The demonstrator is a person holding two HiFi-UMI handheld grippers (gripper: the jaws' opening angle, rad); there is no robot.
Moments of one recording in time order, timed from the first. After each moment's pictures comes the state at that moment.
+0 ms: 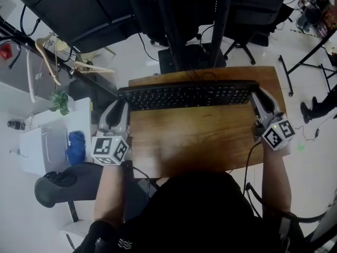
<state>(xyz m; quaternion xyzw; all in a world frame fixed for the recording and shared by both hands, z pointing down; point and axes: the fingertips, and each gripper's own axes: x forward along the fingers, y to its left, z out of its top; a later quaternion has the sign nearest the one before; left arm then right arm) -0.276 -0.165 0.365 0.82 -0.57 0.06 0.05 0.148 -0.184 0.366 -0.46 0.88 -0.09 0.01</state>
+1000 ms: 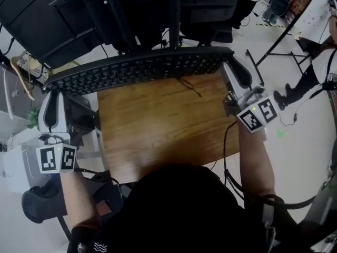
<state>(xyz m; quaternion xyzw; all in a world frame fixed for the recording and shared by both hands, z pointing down) -0.275 -0.157 0.191 0.81 -0.57 -0.03 -0.14 0.147 -0.176 0.228 -0.45 0.88 0.07 0.12</state>
